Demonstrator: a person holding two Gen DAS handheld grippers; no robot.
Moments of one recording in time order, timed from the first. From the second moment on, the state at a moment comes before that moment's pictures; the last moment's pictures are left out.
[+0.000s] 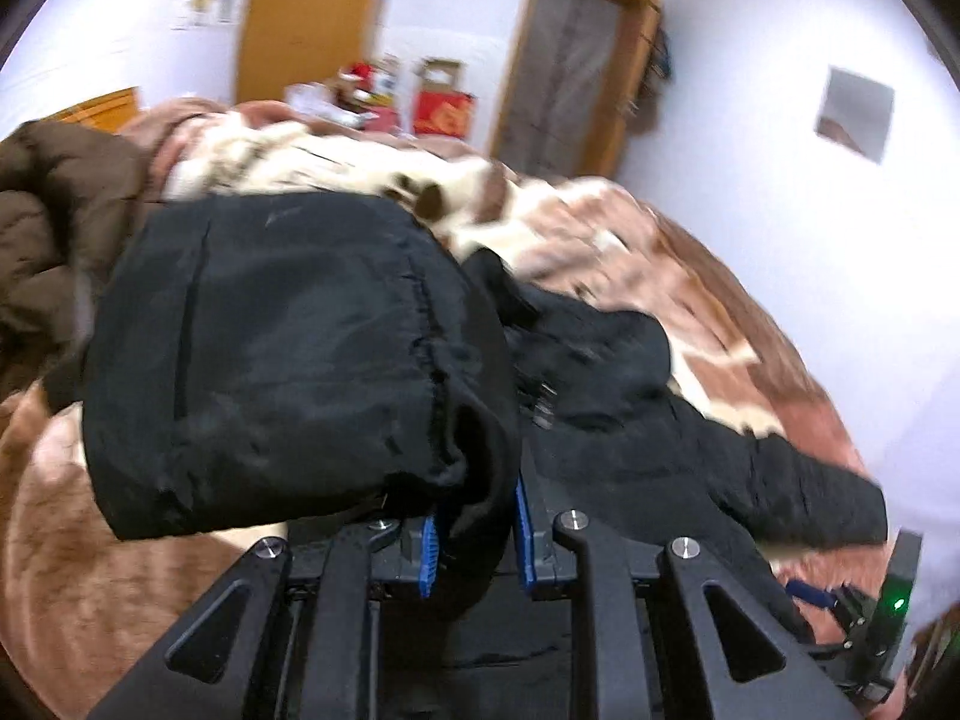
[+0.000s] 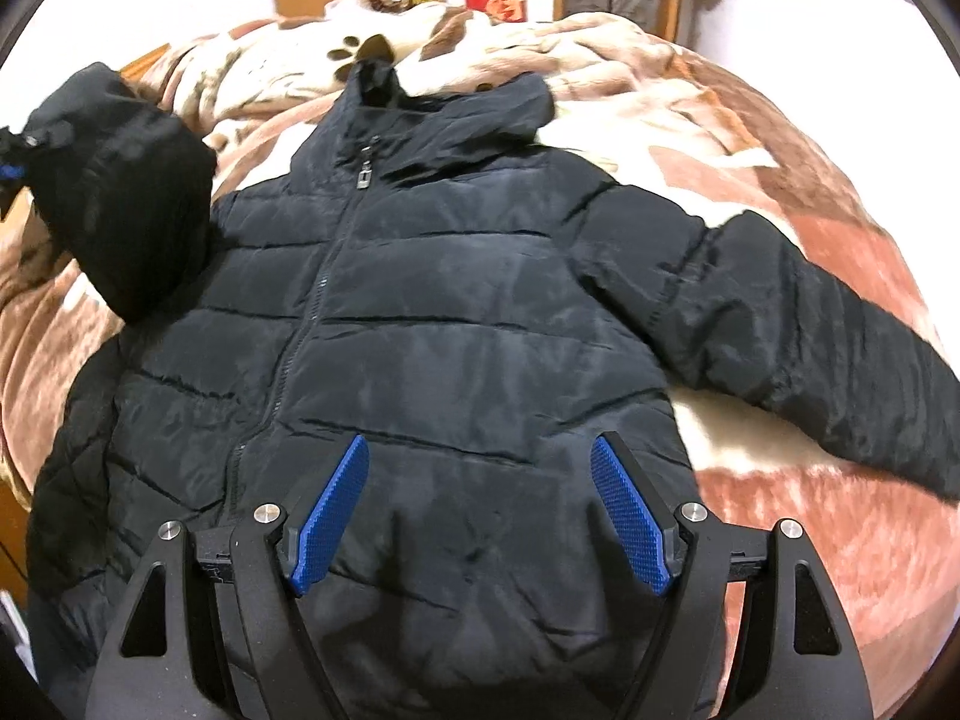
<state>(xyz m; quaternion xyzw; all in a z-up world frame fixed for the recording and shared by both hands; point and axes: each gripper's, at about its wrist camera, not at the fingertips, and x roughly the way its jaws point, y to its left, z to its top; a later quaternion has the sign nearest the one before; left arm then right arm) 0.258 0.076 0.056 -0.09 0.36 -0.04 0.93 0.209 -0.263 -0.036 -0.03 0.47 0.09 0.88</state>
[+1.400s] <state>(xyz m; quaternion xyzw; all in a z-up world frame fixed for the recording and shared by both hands) 0.372 0.125 -0.105 -0.13 0.45 0.03 0.89 0.360 -0.255 -0.105 0.00 0.49 0.10 0.86</state>
